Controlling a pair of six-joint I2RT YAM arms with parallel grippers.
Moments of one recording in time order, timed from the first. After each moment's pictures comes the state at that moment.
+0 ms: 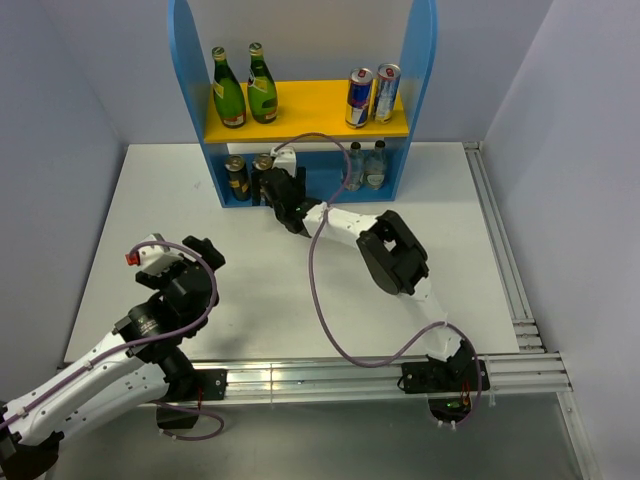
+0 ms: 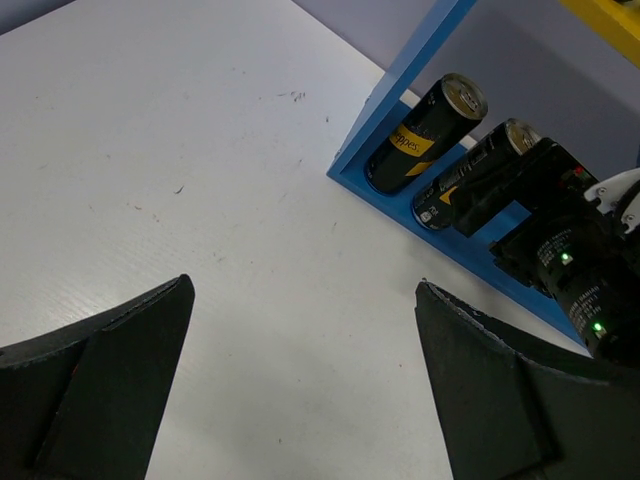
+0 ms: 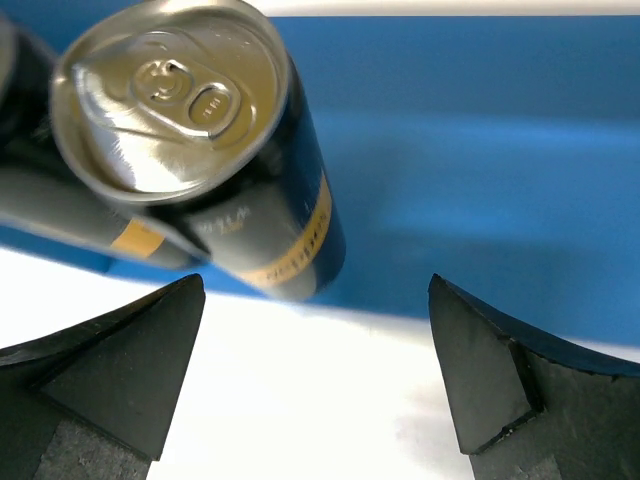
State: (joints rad) left arm -0.85 0.59 0.58 -0.46 -1.16 -0.90; right arm 0.79 2.33 1.80 0.10 0.52 0.39
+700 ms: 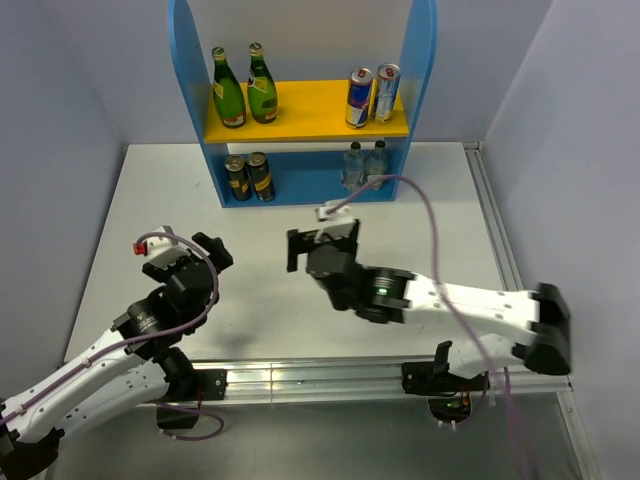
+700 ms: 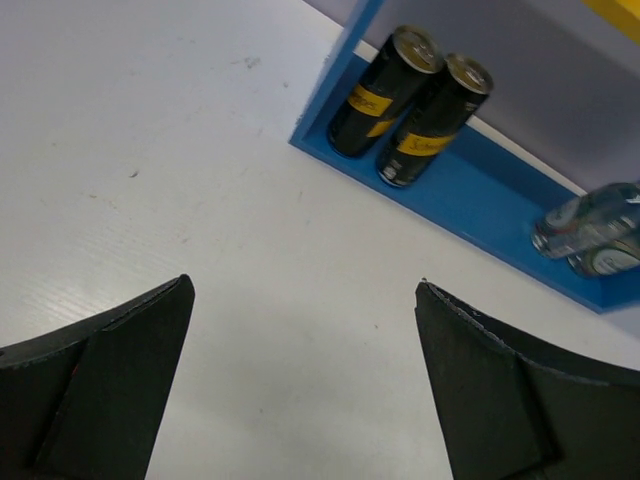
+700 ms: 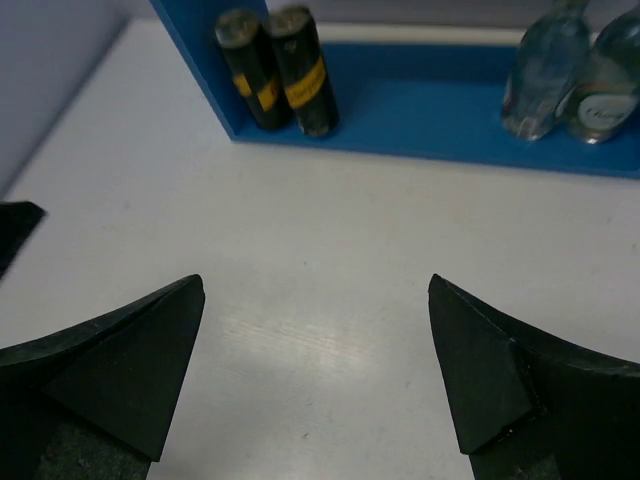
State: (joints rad) left arm -0.86 0.61 0.61 -0.46 -1.06 -0.85; right arm 1.21 1.32 1.05 -0.15 0.88 0.48
